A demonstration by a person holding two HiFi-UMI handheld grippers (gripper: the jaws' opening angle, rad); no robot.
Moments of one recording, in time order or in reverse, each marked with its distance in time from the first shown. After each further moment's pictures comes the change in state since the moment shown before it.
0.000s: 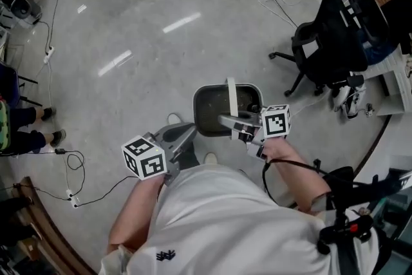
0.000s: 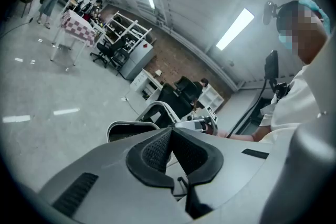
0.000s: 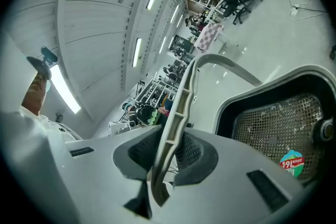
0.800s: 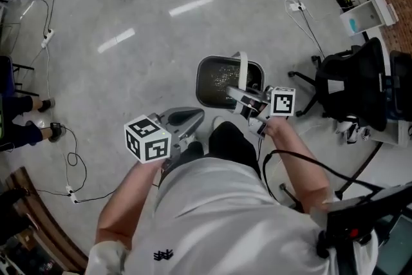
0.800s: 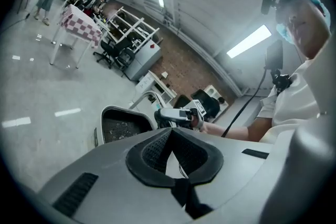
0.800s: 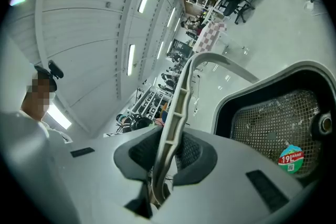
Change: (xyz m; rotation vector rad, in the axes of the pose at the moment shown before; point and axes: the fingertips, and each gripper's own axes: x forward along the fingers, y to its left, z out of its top) left arm -0.026 0.264 0.198 -0.040 0.037 -0.031; right arm 0.236 -0.135 0.256 0.025 -0.052 0.013
